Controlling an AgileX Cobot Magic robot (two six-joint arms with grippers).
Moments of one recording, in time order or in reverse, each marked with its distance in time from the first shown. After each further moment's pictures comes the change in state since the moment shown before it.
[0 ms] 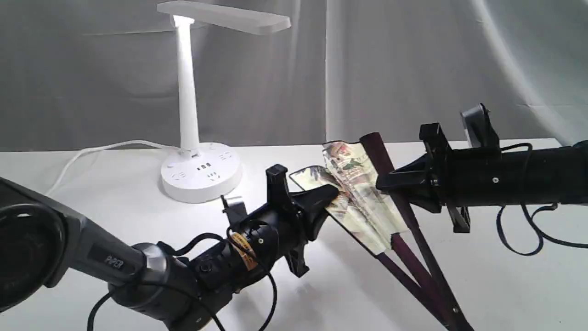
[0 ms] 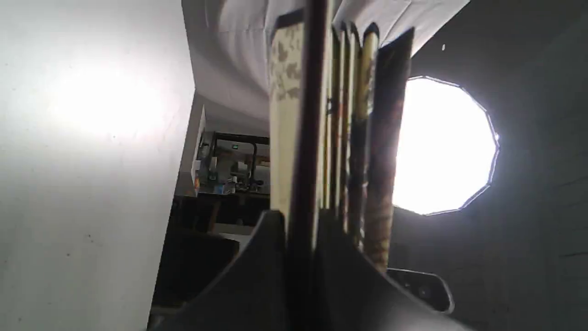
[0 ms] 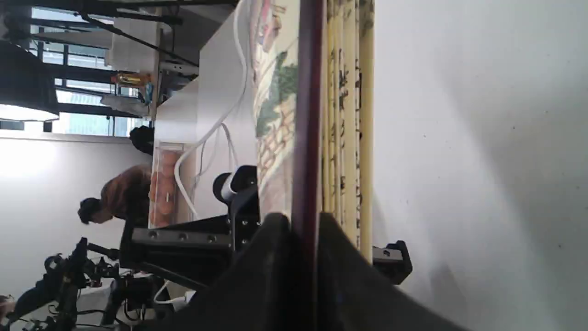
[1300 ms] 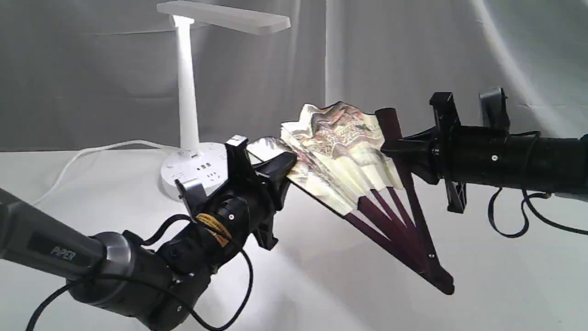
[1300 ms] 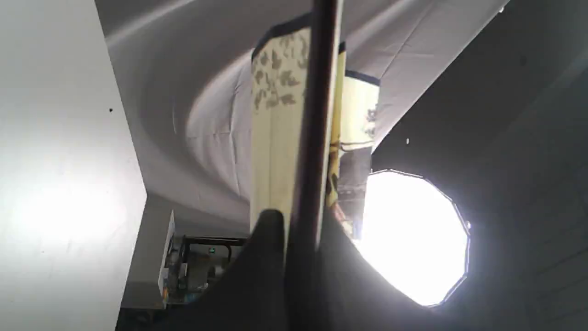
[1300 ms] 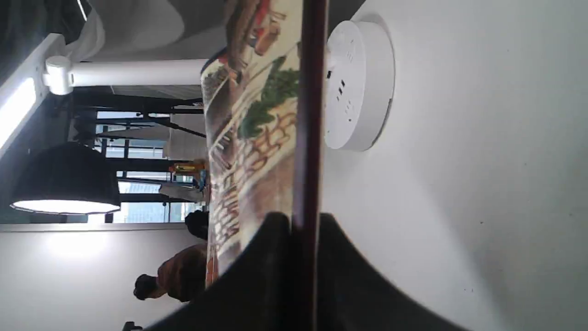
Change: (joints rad) left arm 0.002 -0.168 0.140 -0.247 0.025 0.120; right arm 0.000 -0.003 0.000 0.218 -0.048 0.004
